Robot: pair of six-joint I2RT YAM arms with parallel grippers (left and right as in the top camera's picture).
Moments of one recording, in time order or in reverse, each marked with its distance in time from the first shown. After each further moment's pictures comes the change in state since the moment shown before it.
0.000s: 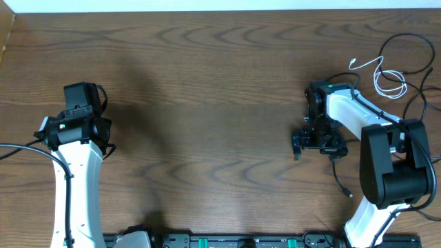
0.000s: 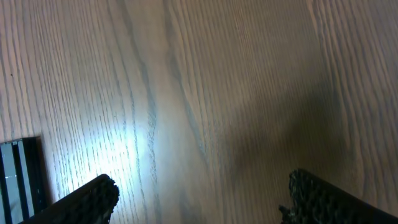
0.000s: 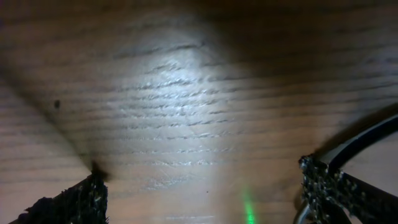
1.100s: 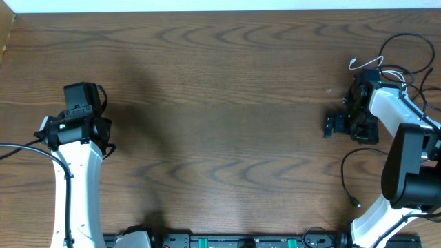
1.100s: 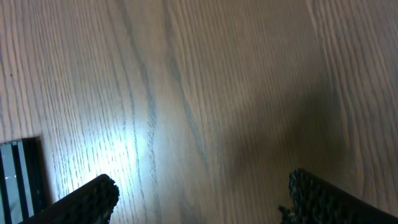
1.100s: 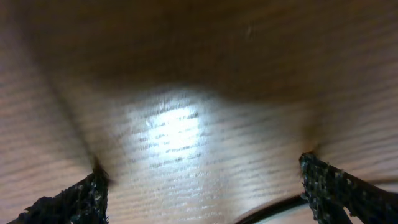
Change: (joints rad) left arm 0.000 0.000 0.000 0.002 0.000 0.005; right arm -0.293 -0.040 0.009 0.206 0.049 -0.119
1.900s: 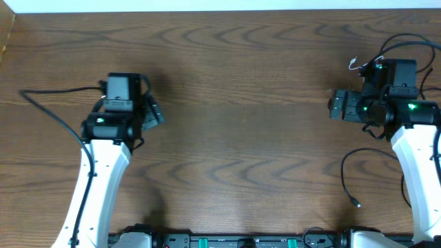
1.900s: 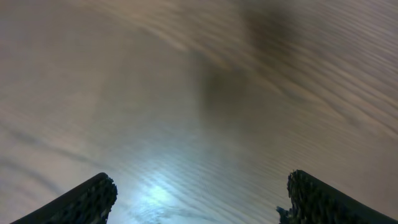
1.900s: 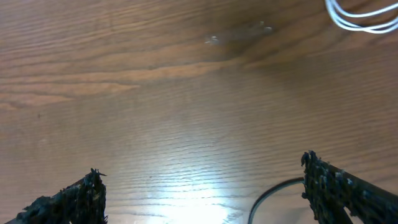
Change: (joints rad) left arm -0.317 0.000 0.000 0.198 0.213 0.644; right arm 0.070 -0.530 -0.010 0.033 -0.101 -0.006
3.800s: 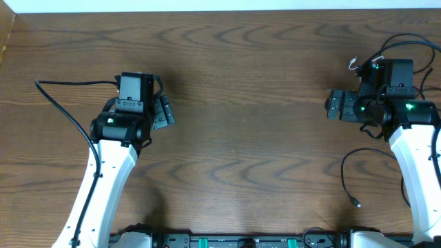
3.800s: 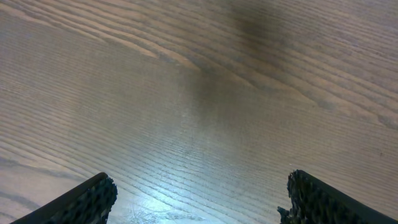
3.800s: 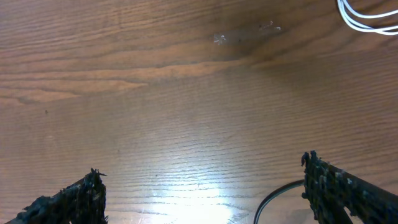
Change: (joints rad) left arm -0.060 -0.002 0.000 0.023 0.018 0.044; right arm 0.010 0.000 0.000 0.001 -0.005 0.004
